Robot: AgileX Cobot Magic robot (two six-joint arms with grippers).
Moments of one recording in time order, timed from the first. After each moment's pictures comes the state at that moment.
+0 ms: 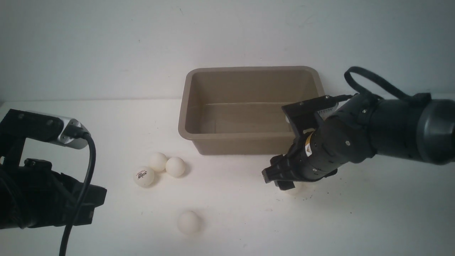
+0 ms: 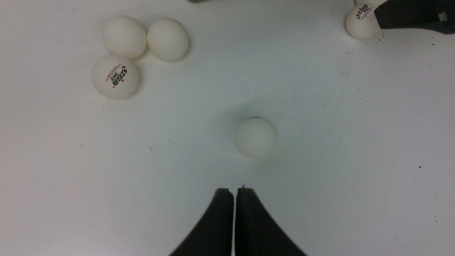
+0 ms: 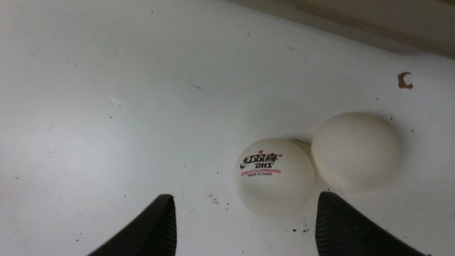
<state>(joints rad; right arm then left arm) 0.58 1.80 -1.15 -0.14 0.63 0.35 0.06 0.99 -0.66 -0.72 0.83 0.74</state>
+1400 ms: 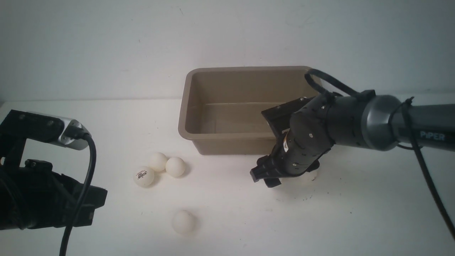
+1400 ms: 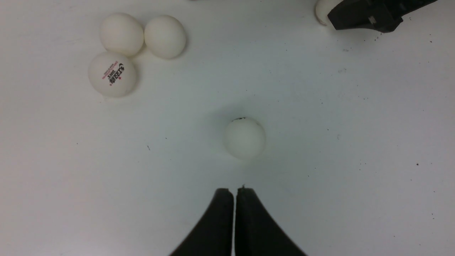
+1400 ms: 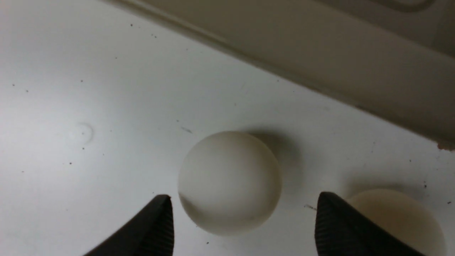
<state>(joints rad) 0.58 2.00 -1.33 -0.17 0.69 0.29 0.06 0.99 -0.66 -0.72 0.83 0.74</state>
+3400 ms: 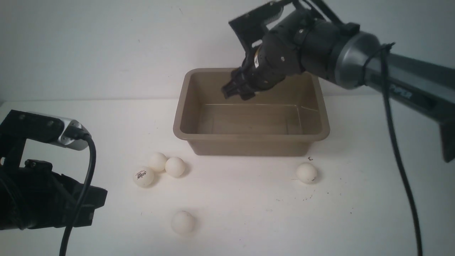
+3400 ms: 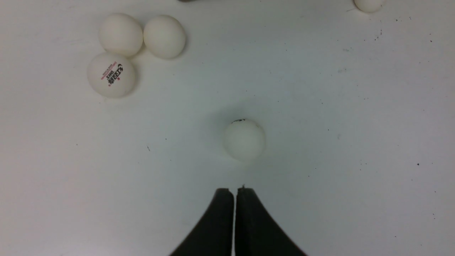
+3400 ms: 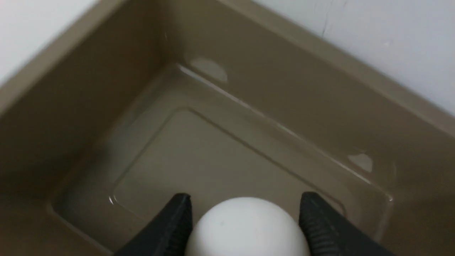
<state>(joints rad) 0.58 2.15 -1.92 -0.26 0.81 0.14 0.06 0.99 -0.66 -0.72 0.83 0.74</state>
